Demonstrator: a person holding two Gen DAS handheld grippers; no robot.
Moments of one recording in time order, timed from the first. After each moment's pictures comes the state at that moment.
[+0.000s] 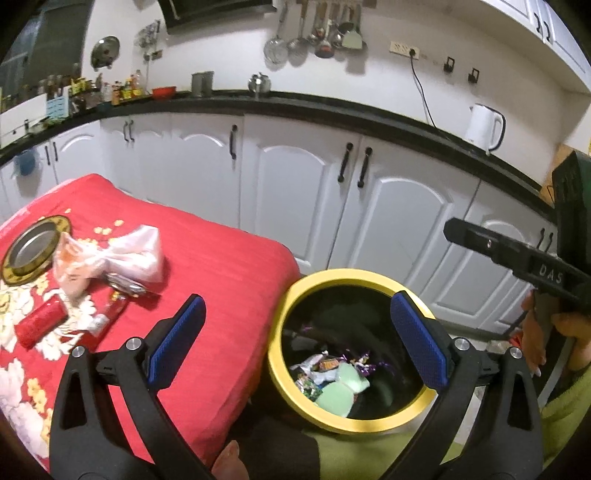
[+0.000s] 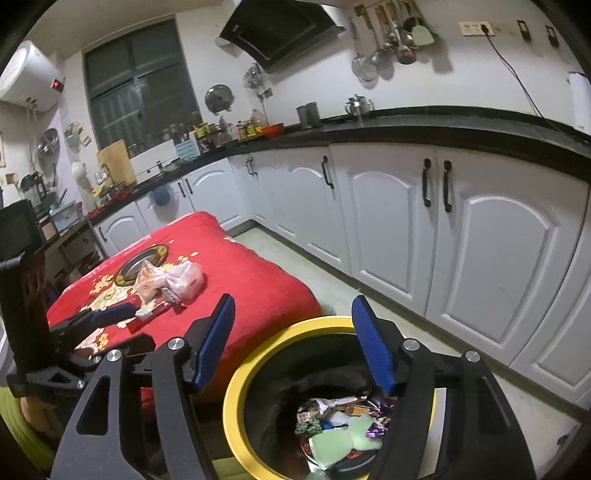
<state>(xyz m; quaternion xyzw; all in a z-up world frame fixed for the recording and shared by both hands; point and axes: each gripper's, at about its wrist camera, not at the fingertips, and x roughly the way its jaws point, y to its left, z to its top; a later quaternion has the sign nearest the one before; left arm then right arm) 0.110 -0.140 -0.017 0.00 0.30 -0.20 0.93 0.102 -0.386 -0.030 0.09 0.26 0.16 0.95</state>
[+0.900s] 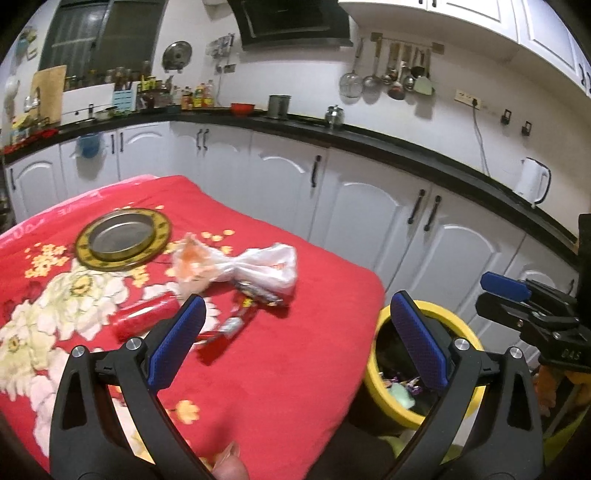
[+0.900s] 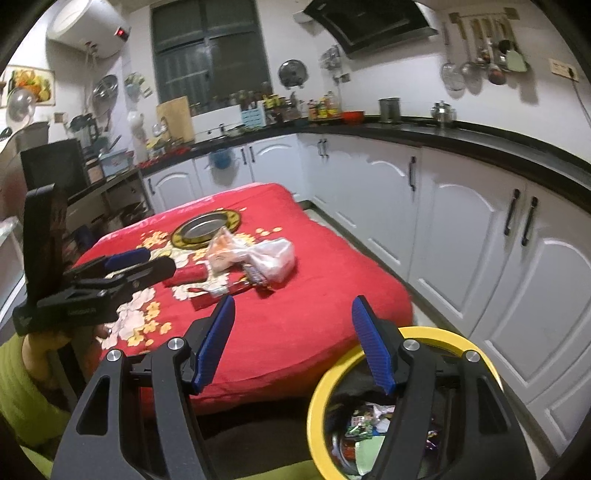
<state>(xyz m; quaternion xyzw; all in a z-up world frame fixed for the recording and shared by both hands) 0.096 -0.014 0.005 -0.05 0.27 -0.09 0.96 0.099 -0.260 -0.014 0.00 0.27 0.27 0.92</state>
